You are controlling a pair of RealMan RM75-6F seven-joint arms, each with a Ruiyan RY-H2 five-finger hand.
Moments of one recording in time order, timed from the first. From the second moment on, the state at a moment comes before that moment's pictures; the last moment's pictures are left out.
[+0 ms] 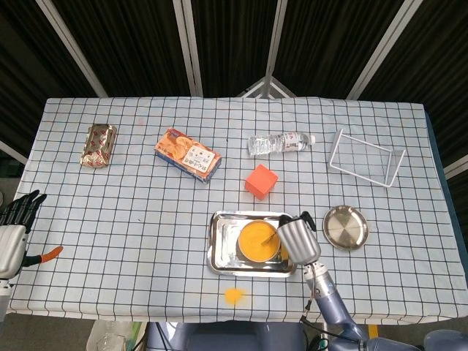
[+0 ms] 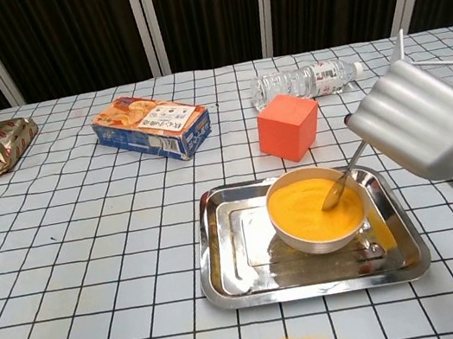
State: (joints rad) left arm -0.12 -1.14 -0.06 -1.62 1.46 1.45 -0.07; right arm 0.43 -1.81 0.11 -1.28 -1.60 1.38 -1.22
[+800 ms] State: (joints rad) left arm -0.12 -1.14 -0.06 -1.62 1.47 1.45 -0.06; right arm 0.38 -1.73 0.05 -1.36 -1.65 1.41 -1.26
